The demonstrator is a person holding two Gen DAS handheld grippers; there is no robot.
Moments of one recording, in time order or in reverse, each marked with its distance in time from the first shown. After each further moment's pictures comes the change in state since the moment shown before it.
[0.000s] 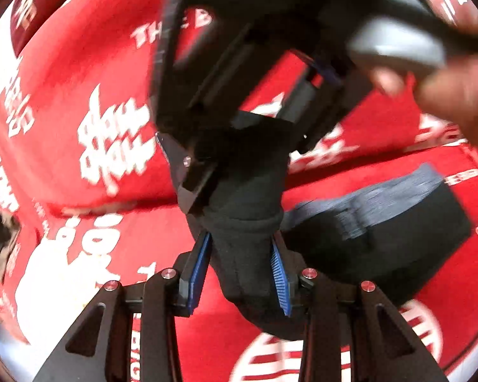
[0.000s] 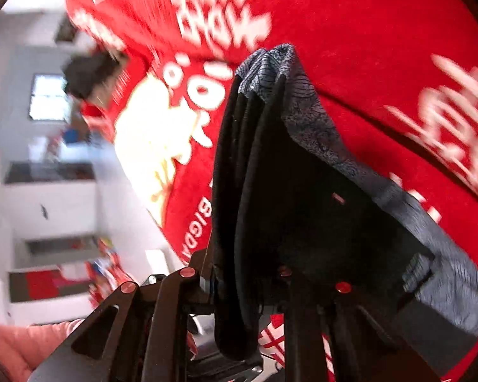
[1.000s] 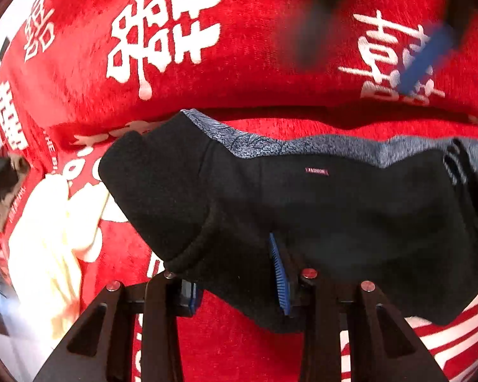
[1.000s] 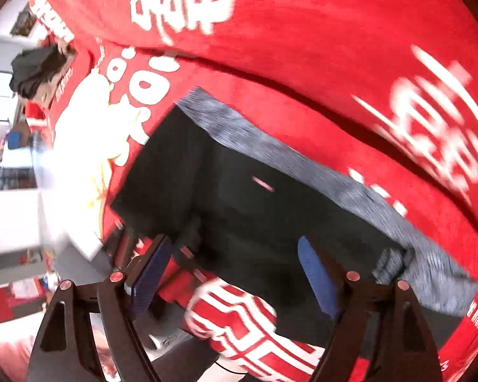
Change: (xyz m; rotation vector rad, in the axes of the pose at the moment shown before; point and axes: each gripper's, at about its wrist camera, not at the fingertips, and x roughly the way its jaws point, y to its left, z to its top) left arm 0.098 0.103 -0.090 -0.128 0.214 0.149; right arm 0.067 0.016 0.053 0.016 0.074 -0.333
